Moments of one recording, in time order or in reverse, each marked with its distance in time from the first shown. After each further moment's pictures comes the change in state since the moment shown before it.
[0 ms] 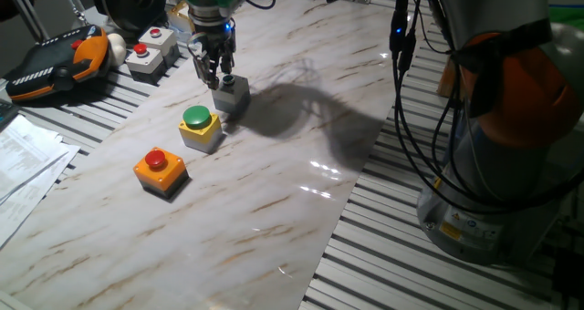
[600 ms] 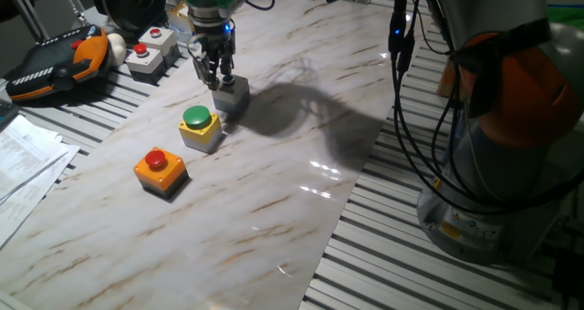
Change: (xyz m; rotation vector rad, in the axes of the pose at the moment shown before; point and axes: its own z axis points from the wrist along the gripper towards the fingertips) arm -0.001 0.000 0.005 -0.002 0.010 0.000
